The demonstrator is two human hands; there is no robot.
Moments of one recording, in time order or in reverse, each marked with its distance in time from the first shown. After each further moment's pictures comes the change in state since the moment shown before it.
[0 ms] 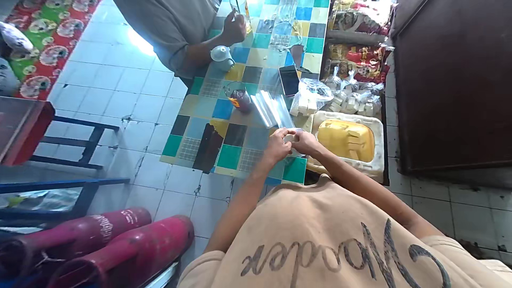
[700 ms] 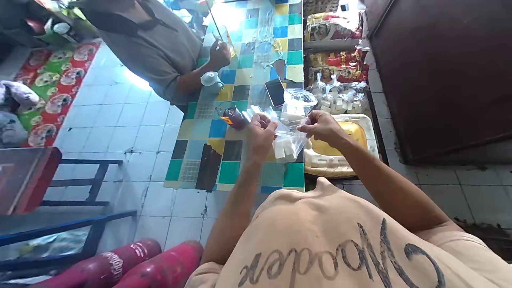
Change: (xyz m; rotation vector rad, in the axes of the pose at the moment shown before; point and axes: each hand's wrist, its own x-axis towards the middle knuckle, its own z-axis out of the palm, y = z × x) left_hand 0.001 0.067 -0.035 -0.251 0.332 0.025; right_hand -0.058 0.000 -0.072 0.428 0.299 -0.123
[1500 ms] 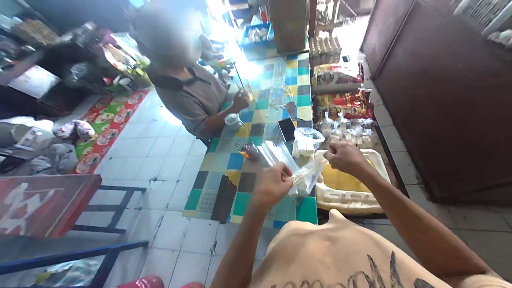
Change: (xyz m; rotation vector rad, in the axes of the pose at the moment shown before) left_hand -0.041 0.051 -0.032 0.650 -0.380 -0.027; right_hand -0.017 -0.018 -0.035 -0.351 0.129 -0.036
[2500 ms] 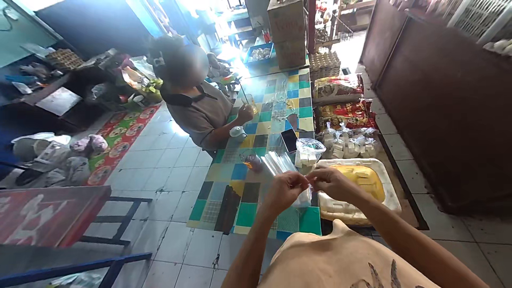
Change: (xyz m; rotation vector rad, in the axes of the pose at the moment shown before) left_hand 0.012 -0.009 0.022 -0.204 0.103 0.456; right_hand -0.032 -0.003 0.023 0.383 -0.324 -0.356
